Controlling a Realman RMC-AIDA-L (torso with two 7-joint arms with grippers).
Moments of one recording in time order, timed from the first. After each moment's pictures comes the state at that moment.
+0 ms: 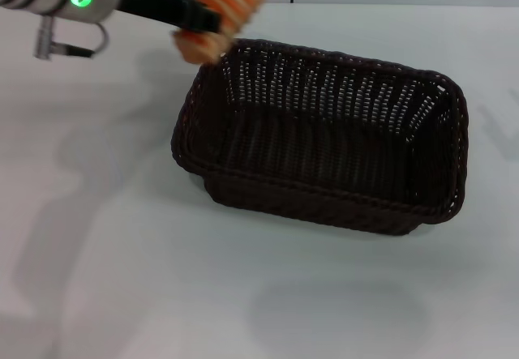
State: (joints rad) left arm -0.59 -2.06 1.32 1.52 2.56 1.28 -2.86; right arm -0.16 2.08 1.85 1.30 -0.95 1.00 -2.50
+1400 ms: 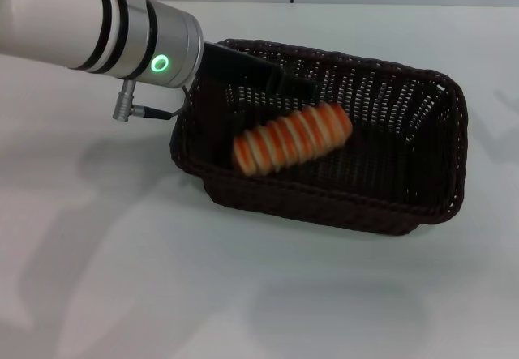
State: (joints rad) left arm -0.52 -2.07 1.56 1.50 2.29 1.19 -2.85; right arm -0.17 2.08 1.81 1.35 -0.95 1.00 -2.52
